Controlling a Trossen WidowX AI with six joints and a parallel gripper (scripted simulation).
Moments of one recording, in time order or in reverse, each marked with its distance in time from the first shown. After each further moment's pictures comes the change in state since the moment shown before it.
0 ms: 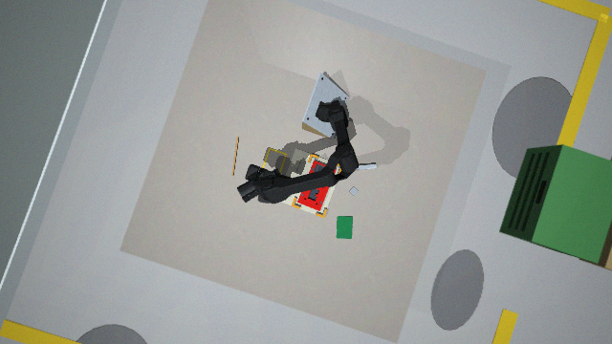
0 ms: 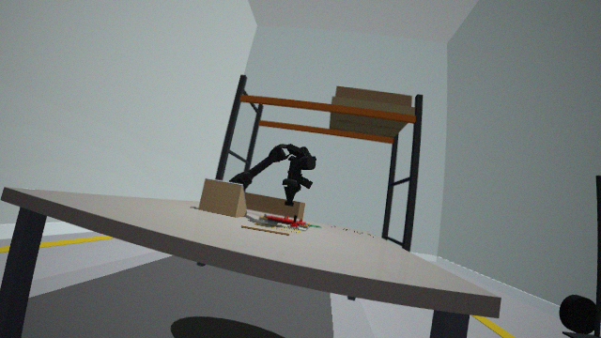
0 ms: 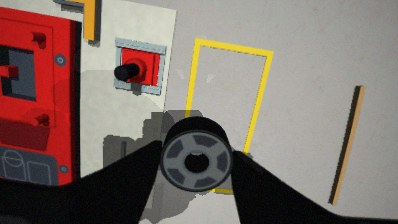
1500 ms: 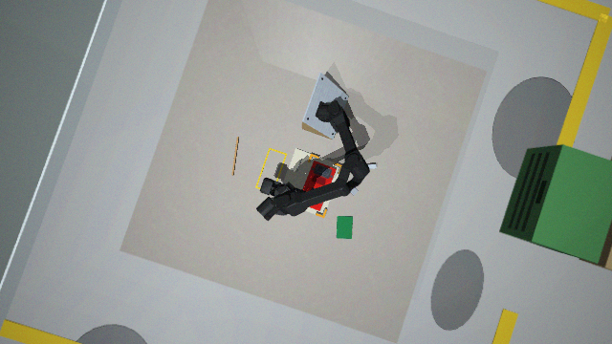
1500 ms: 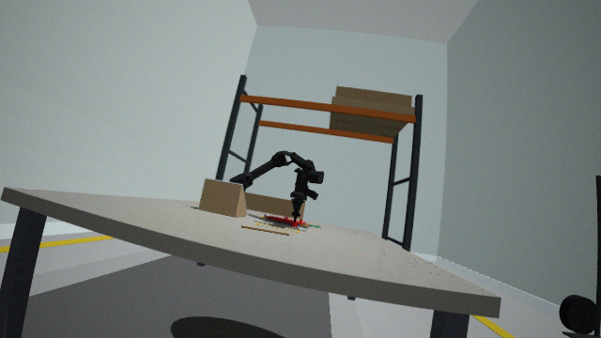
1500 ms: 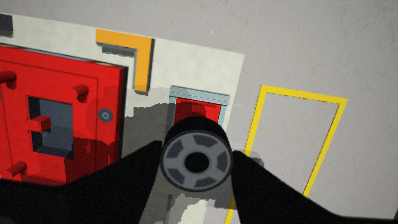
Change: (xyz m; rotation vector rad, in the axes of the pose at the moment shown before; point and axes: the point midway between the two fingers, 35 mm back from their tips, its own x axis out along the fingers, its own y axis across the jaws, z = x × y) arm 0.044 0.064 0.032 0.000 0.008 0.016
